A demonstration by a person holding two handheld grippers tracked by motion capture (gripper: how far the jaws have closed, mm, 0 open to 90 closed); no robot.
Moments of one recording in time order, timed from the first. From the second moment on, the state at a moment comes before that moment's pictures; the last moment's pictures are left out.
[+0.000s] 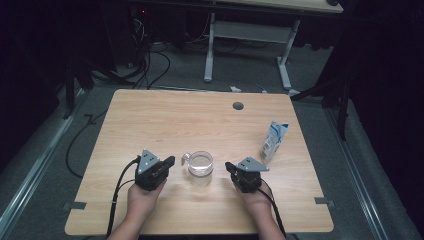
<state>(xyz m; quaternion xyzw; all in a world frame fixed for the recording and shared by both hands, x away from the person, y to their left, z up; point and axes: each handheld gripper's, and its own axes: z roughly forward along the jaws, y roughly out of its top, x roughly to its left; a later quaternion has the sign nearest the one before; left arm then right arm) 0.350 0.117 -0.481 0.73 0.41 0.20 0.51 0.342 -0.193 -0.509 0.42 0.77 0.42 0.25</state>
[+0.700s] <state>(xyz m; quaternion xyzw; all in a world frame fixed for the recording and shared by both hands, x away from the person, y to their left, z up) 0.362 0.089 -0.461 0.73 0.38 0.21 0.52 0.335 -0.186 -0.503 0.38 0.78 0.44 0.24</state>
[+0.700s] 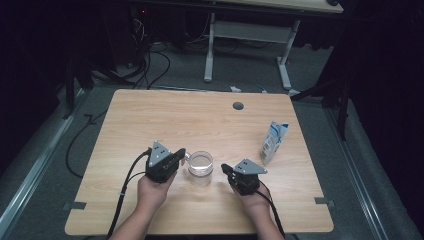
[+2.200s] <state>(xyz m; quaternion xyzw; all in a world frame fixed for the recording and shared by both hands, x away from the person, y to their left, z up) 0.363 0.082 -0.468 0.74 0.37 0.23 0.51 0.323 -0.173 -0.490 0.35 0.78 0.47 0.24</state>
